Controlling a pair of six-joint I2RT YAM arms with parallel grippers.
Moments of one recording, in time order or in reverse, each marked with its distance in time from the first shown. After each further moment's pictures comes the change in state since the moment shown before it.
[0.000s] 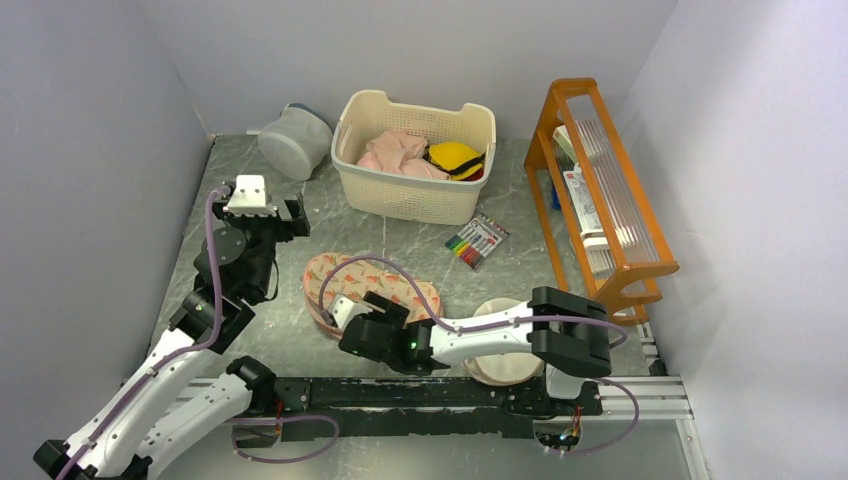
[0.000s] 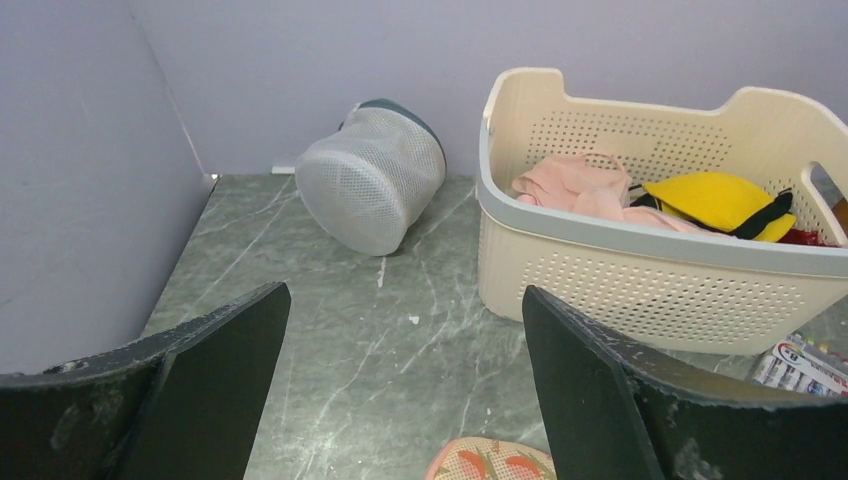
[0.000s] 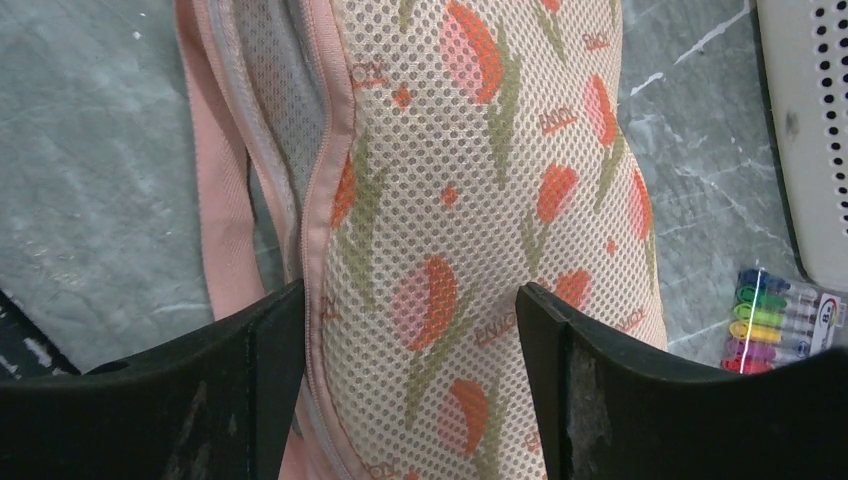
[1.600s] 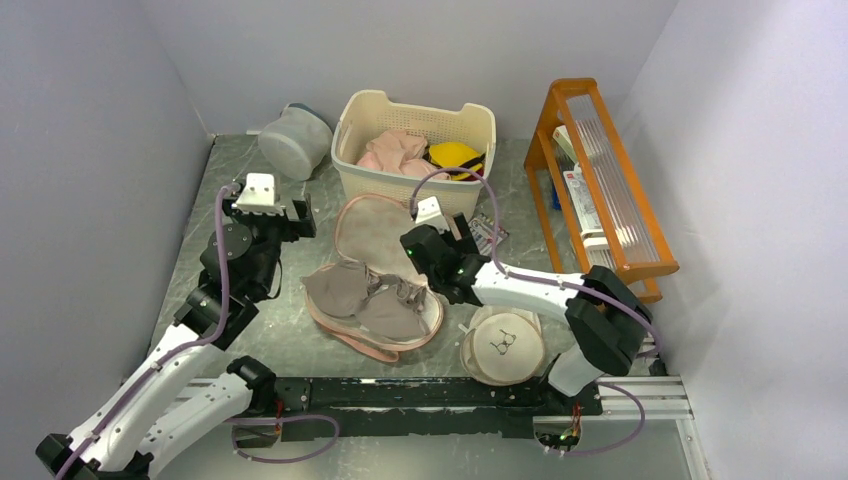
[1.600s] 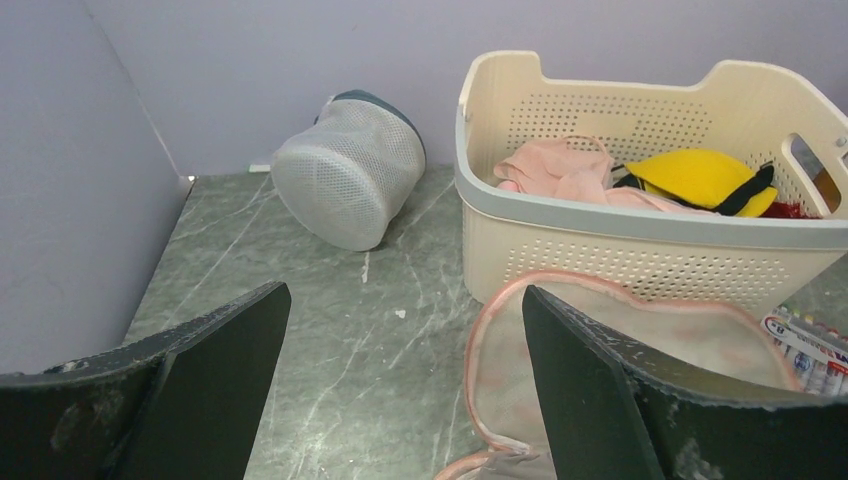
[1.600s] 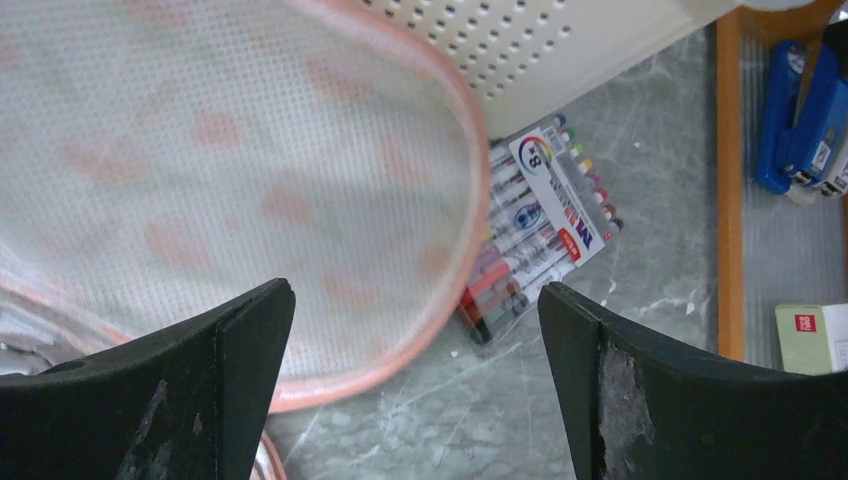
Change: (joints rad) left arm 0.001 0.019 0.000 0.008 0.049 0.006; right arm -0.505 -0.134 -0.036 0.011 0.211 0.145
